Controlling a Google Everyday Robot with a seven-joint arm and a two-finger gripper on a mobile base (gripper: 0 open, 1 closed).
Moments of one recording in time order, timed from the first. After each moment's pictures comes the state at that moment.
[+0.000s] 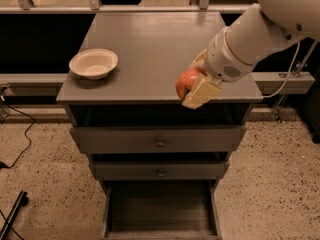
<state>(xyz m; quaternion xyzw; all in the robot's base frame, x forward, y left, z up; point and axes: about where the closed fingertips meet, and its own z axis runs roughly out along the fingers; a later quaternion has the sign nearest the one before) 0.531 -0.080 0.913 -0.64 0.71 0.06 0.29</state>
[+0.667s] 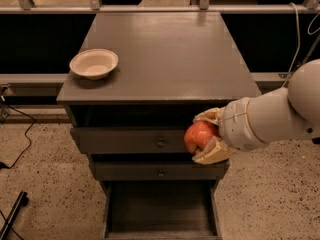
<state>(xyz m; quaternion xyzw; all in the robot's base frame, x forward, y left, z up) 0.443 -0.098 0.833 -0.66 0.66 0.07 0.34</state>
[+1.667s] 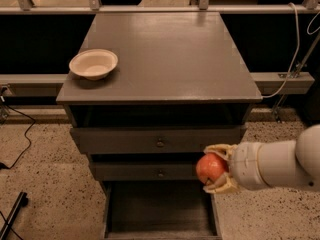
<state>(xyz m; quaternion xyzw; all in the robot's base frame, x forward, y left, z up) 0.417 -0.130 0.750 -0.66 0.66 0.06 0.36</state>
